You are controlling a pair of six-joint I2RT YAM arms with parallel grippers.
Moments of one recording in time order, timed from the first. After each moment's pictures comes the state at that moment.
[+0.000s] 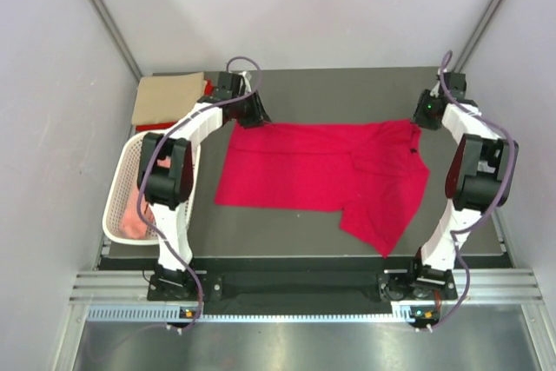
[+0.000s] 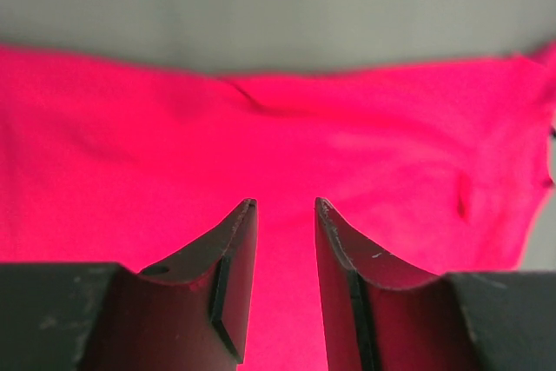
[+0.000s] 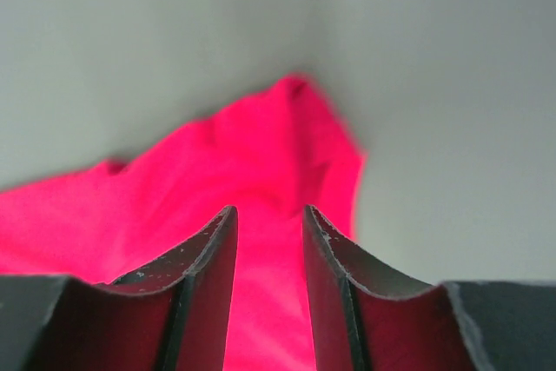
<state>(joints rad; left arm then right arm) -0.27 2.00 1.57 -0.34 0.35 -0.53 -0.16 1.89 1.42 -0.39 -0.10 0.21</state>
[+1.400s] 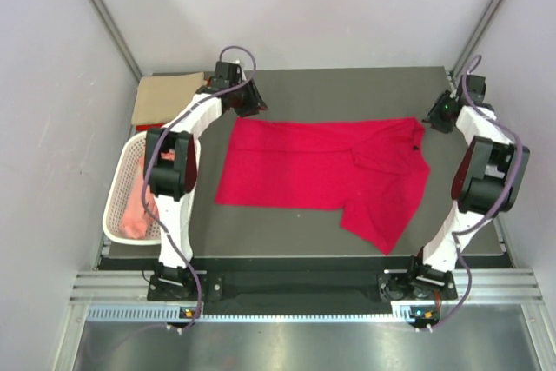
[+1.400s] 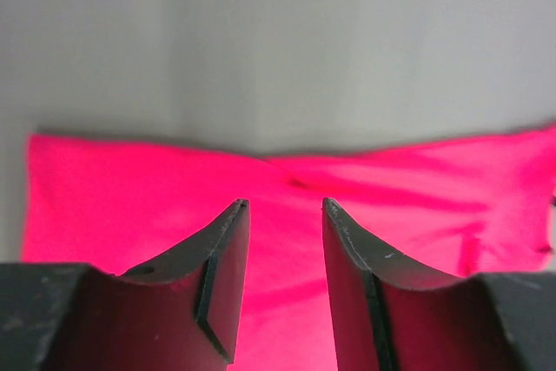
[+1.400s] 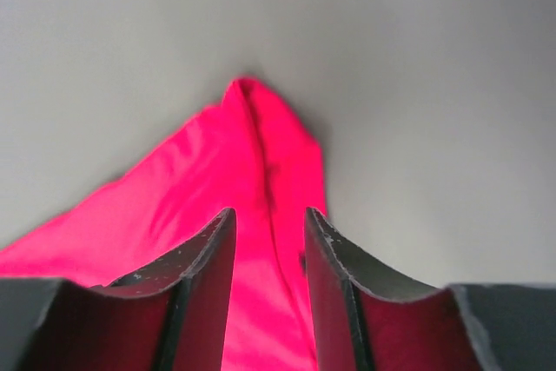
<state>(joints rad) -0.22 2.21 1.80 -0.38 0.30 -0.57 -0.29 1.94 1.44 -0.35 -0.16 0.36</state>
